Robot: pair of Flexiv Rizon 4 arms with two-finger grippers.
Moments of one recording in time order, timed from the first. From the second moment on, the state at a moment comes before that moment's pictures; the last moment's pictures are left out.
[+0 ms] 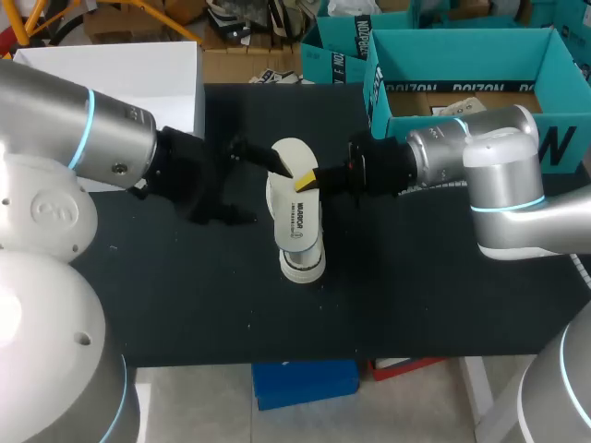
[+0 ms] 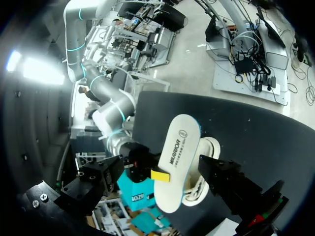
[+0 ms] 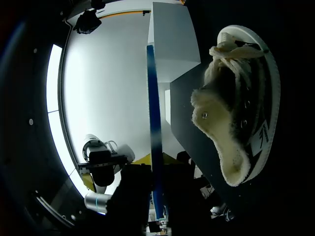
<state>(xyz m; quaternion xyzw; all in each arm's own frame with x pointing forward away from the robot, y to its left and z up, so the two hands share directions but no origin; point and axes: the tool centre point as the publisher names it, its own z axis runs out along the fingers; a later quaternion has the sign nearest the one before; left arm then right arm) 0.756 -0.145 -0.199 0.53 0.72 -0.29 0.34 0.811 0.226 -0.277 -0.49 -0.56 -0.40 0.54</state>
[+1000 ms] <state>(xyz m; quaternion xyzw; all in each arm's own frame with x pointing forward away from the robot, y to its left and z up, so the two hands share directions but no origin) 0.753 -0.168 -0.182 0.61 0.78 -0.06 0.10 0.812 0.226 -0.277 -0.49 -0.56 -0.40 0.54</state>
